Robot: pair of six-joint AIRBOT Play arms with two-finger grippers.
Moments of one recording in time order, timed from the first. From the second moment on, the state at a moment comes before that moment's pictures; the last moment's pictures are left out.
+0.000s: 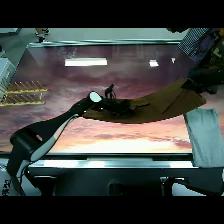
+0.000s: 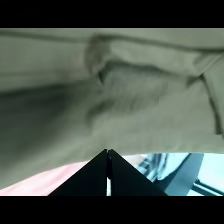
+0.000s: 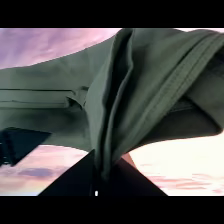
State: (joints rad) left arm -0.62 -1.95 1.60 0.48 -0.82 -1.62; right arm -0.28 -1.40 1.72 -1.12 1.58 1.64
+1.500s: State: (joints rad) left arm -0.34 -1.64 1.98 1.20 -1.52 -1.81; right arm 0.11 -1.44 1.76 -1.18 1.46 1.74
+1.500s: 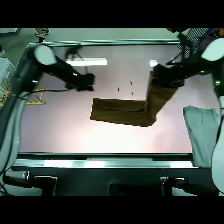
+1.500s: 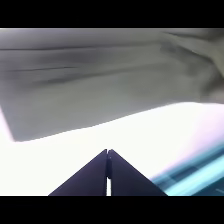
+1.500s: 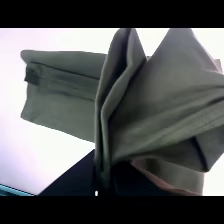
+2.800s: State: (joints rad) left arm -0.15 -1.46 1.97 1.36 -1.65 -1.78; right arm 0.54 -1.79 1.76 -0.99 0.95 1.99
